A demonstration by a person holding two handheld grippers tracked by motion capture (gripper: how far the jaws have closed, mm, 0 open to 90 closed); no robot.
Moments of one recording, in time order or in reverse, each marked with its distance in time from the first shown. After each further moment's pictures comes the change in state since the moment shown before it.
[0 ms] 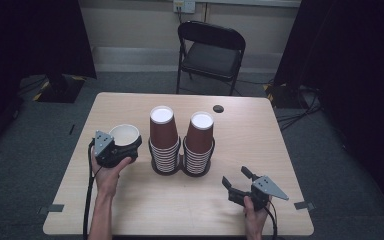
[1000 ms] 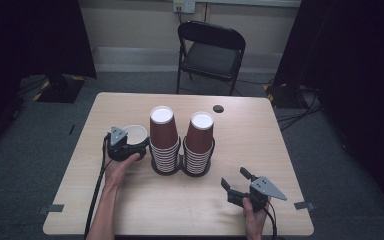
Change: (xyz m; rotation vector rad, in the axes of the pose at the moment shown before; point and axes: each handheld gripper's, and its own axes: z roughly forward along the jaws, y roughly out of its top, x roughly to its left) left arm 0.008 -0.028 0.045 0.164 -0.001 0.039; right arm 0.001 -0.003 0.000 0.011 0.011 -0.018
